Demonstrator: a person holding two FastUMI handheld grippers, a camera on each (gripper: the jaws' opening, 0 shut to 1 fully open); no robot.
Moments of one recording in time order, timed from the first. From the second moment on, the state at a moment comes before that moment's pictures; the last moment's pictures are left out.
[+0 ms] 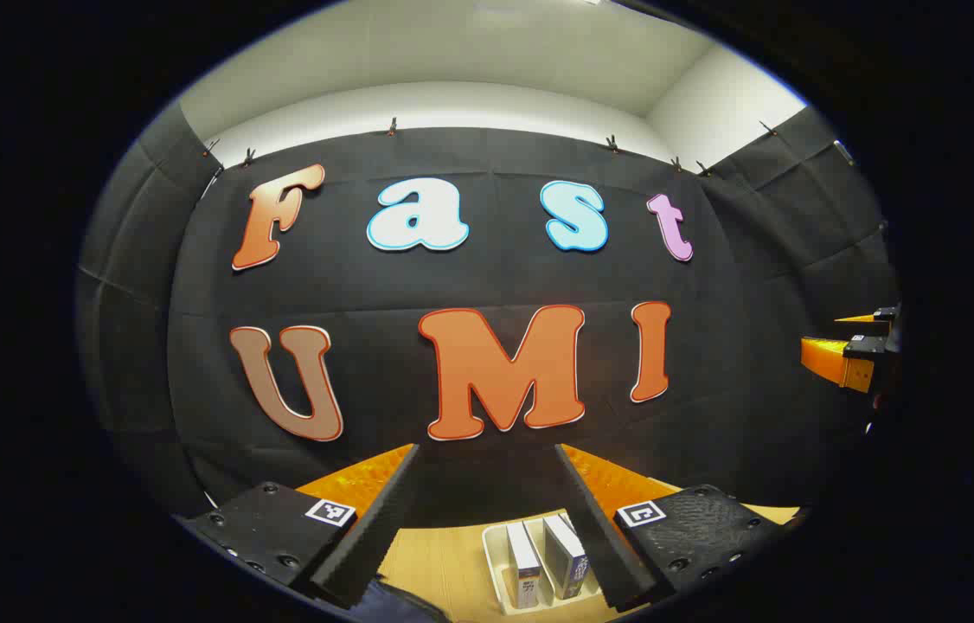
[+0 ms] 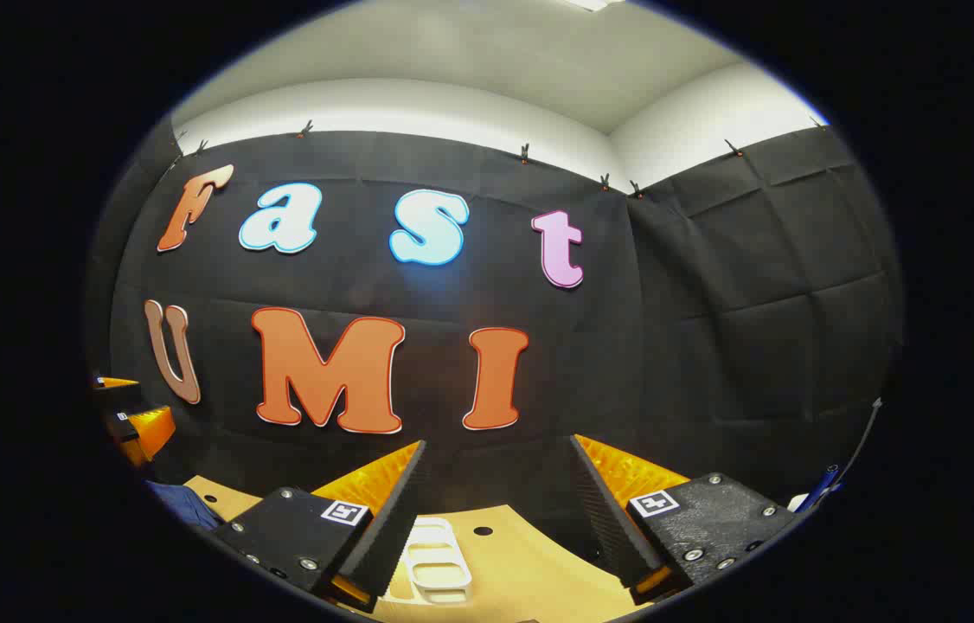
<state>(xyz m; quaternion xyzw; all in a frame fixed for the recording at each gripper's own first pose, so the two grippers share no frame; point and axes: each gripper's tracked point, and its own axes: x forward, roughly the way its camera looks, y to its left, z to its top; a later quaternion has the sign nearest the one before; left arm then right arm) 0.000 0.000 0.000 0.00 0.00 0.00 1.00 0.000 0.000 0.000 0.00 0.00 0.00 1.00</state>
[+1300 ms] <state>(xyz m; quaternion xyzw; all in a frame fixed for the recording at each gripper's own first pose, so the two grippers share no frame) -0.008 -0.016 -0.074 -0.01 0.00 0.12 0.99 0.048 0.051 -0.088 0.04 0.03 0.17 0.98</state>
